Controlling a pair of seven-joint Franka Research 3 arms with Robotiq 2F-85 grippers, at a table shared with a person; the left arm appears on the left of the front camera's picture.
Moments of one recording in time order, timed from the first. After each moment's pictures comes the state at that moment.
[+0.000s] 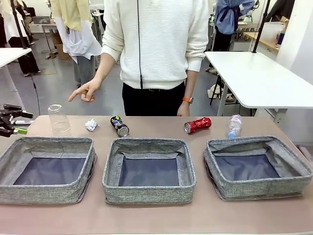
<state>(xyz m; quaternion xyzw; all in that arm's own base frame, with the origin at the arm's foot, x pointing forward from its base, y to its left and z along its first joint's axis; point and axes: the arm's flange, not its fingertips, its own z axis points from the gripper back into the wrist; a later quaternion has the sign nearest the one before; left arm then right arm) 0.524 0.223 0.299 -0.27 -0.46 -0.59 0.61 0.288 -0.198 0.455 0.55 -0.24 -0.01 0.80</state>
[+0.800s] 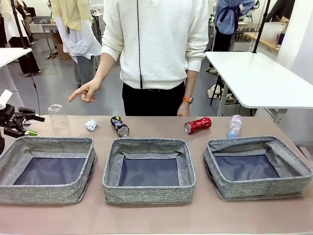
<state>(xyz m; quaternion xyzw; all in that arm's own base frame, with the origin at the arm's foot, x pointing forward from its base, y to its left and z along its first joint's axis) 0.562 0.206 0.272 -0.30 -0.43 -0.62 0.59 0.288 -0.198 0.455 0.55 -0.24 -0.01 0.80</state>
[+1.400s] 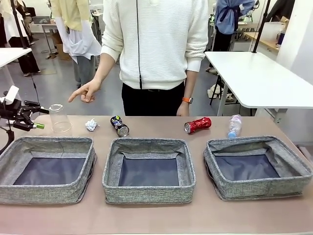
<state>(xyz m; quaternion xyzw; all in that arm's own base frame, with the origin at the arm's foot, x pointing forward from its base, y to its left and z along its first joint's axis) 0.621 0.212 0.268 -0.26 -0.47 -0.62 0.57 0.288 -0.198 0.455 0.55 -0.24 -0.01 0.80</state>
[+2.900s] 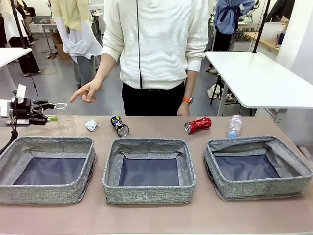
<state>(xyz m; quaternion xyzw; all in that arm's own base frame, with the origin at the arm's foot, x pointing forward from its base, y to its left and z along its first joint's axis) 0.646 0.188 0.244 -0.29 -0.54 -0.53 0.59 0.288 -0.198 0.455 0.55 -0.24 -0.01 0.80</state>
